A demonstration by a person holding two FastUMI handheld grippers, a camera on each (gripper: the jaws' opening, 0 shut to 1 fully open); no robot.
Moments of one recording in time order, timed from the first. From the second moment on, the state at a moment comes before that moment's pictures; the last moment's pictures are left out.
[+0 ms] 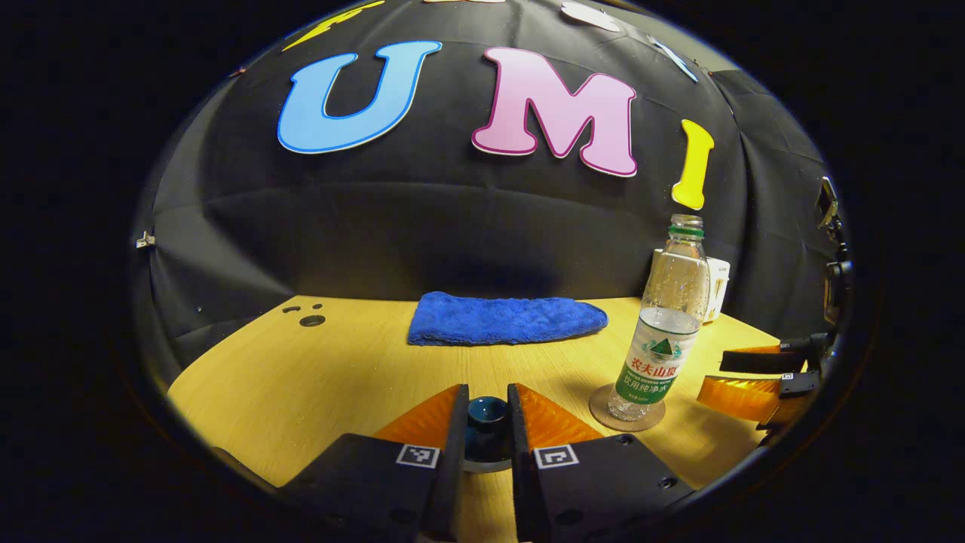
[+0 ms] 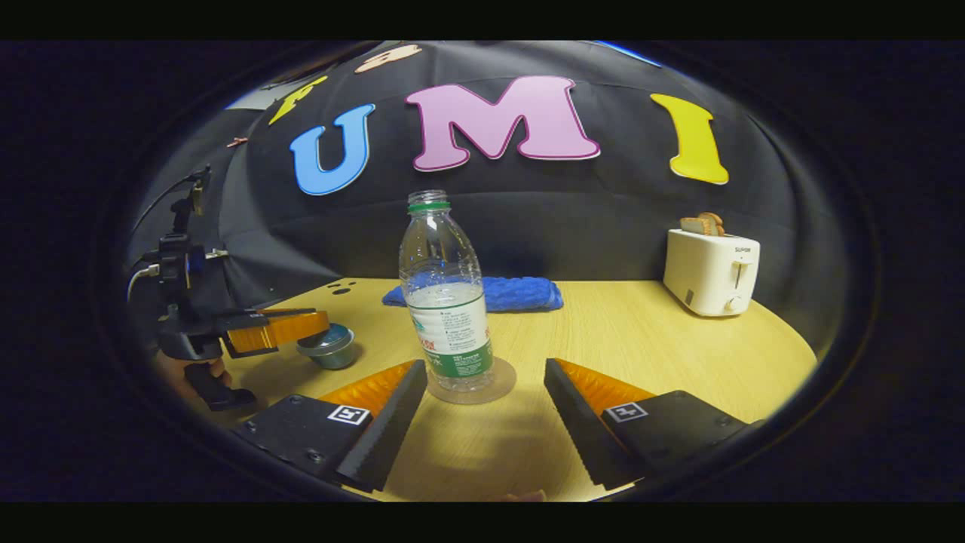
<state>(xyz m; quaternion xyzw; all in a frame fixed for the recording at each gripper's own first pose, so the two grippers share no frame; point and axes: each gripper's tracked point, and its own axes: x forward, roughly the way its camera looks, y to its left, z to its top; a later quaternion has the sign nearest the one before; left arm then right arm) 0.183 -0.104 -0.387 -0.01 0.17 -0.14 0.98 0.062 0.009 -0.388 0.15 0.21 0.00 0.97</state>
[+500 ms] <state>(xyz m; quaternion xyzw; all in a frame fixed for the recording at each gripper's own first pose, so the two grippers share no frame) 0.185 -0.102 -0.396 0.01 0.17 -0.13 0.98 0.056 0.009 -0.387 0.16 0.22 -0.01 0.96</state>
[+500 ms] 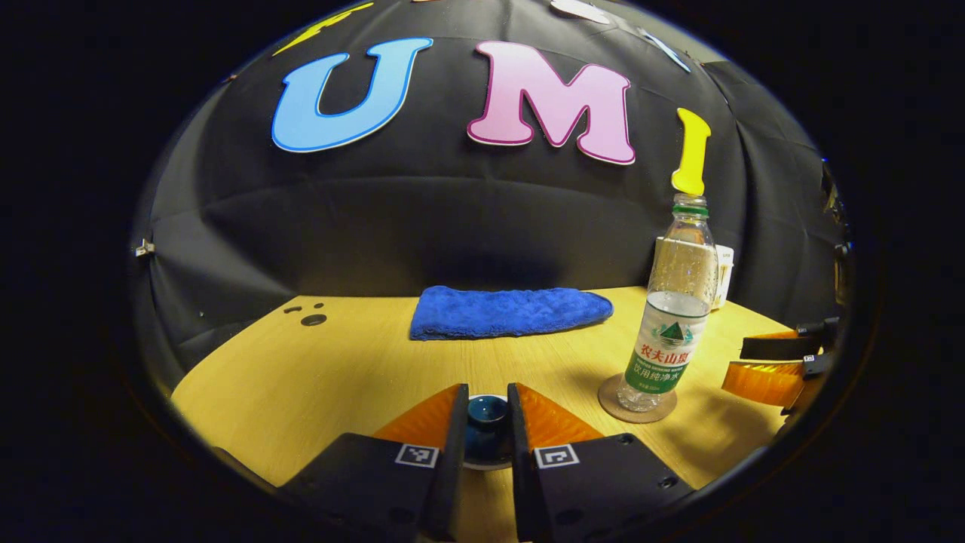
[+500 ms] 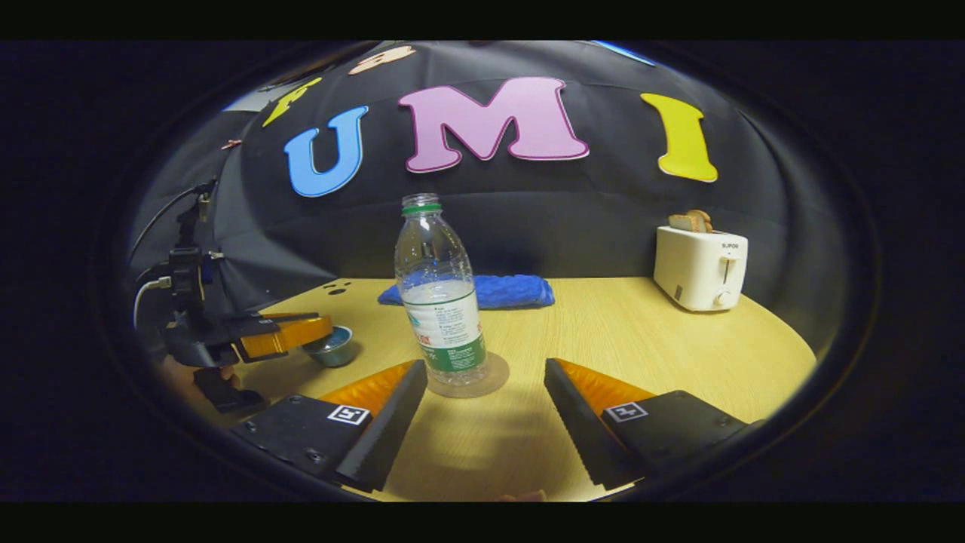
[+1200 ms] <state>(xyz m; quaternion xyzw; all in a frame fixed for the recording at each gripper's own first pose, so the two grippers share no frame) 0.170 -0.110 -0.330 0.01 0.15 -0.15 0.98 0.080 -0.017 -0.285 0.11 0.16 -0.04 0.98</state>
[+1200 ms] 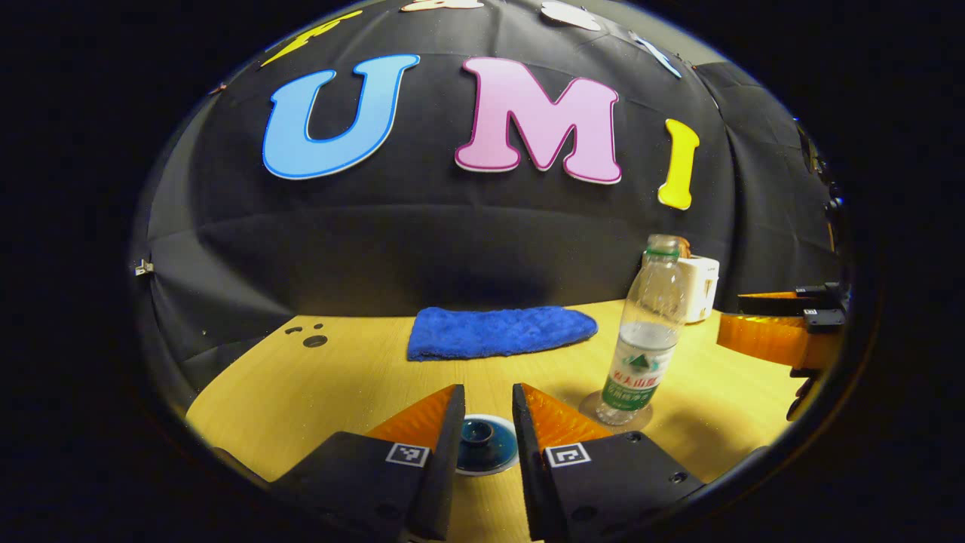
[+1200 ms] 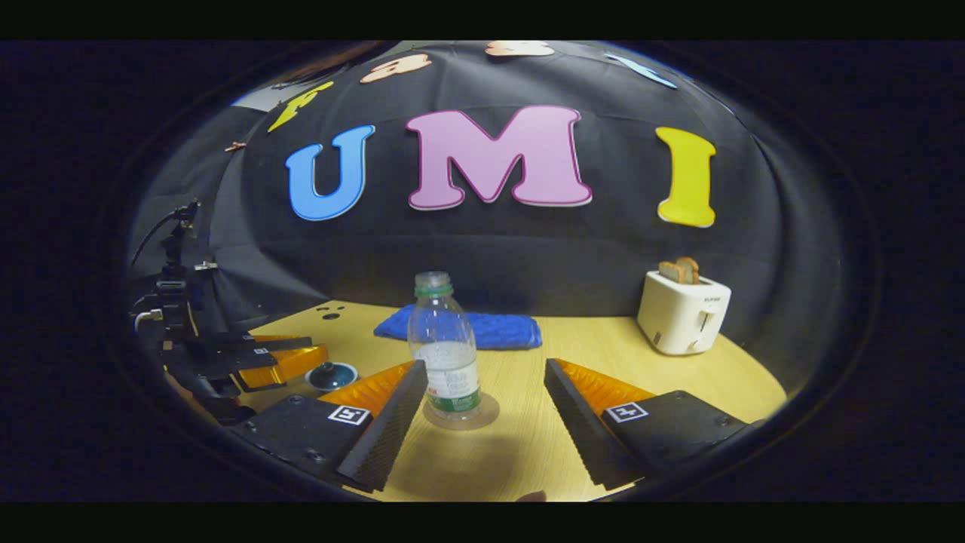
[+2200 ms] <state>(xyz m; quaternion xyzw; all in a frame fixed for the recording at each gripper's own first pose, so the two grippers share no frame) 0.107 -0.078 -0.086 -0.01 0.08 -0.15 0.98 0.047 -0.031 -0.054 0.11 0.08 -0.07 0.99</state>
